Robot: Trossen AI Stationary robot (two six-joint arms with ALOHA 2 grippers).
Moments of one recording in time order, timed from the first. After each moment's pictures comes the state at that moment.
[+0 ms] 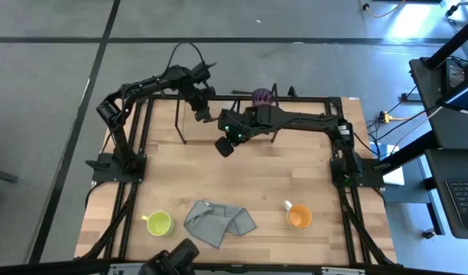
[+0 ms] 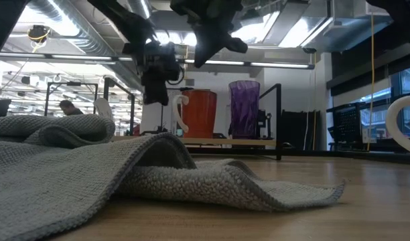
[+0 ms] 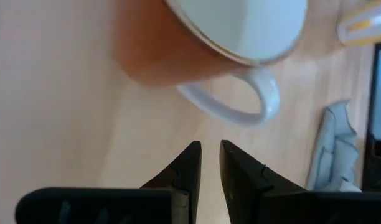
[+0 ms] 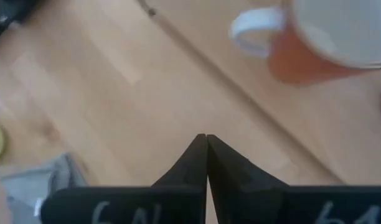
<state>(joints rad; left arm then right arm) 0.78 1.80 1.44 -1.01 0.62 0.32 -0.08 2.05 2.08 -1.11 0.14 0.68</state>
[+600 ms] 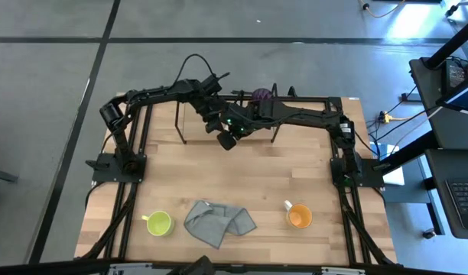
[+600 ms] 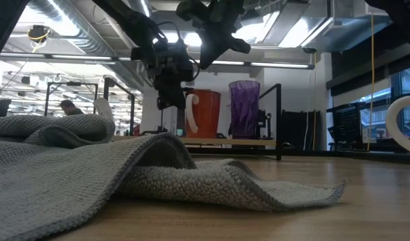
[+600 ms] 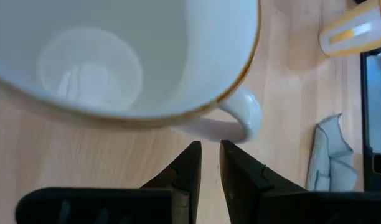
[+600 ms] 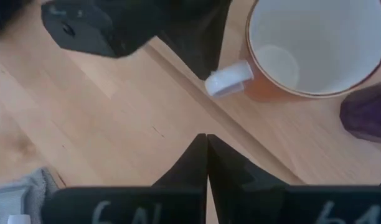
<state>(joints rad) 0.63 1.80 1.35 -0.74 0.63 0.17 -0.13 2.04 2.08 -1.14 0.18 0.64</state>
